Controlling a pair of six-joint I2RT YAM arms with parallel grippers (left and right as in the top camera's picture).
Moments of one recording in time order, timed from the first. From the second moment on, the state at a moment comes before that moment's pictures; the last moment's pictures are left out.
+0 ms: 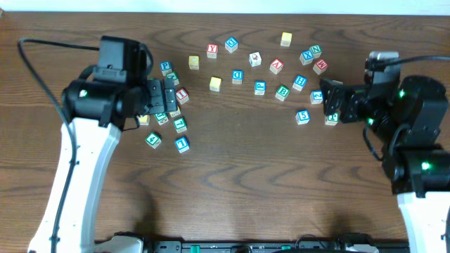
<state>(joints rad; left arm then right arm) -0.16 1.44 1.51 -1.16 0.01 -0.28 0.01 1.07 1.17 -0.60 -0.25 0.08</state>
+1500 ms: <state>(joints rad) -0.31 2.01 1.54 -0.78 -0.22 -0.78 -0.01 1.25 1.35 -0.96 -0.29 0.07</state>
